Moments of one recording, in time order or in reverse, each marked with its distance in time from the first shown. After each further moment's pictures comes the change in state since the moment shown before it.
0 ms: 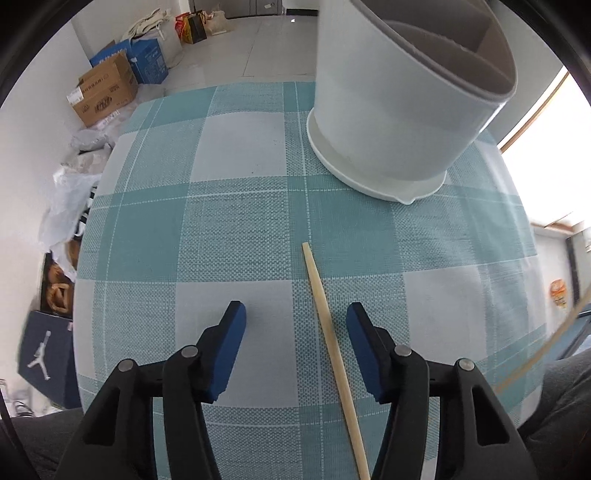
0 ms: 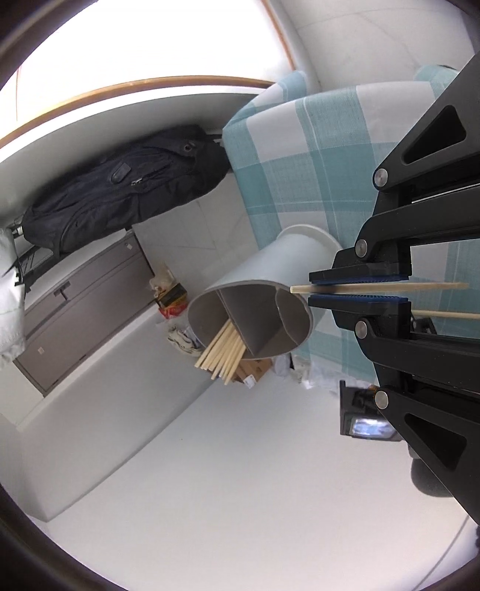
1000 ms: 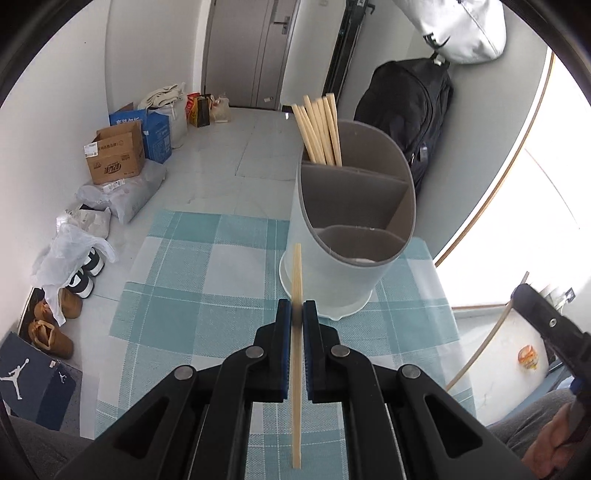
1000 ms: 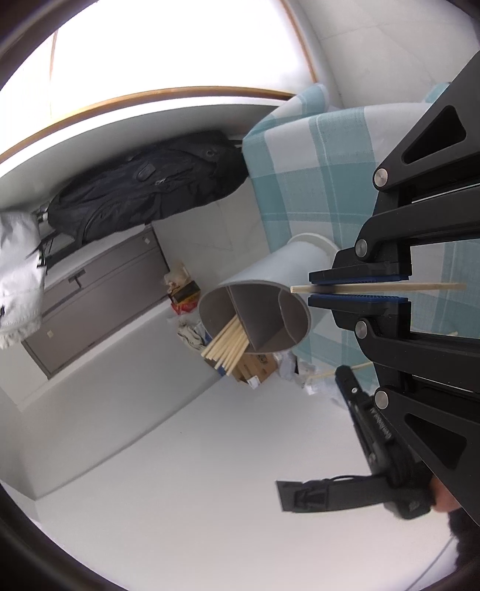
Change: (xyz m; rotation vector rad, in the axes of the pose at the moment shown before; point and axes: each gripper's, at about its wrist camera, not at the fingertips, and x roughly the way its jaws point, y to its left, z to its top) left arm -0.104 0.010 -0.007 -0.096 -0.427 -0.157; right arm -0.017 0.014 -0.010 -0.125 -0.066 -0.023
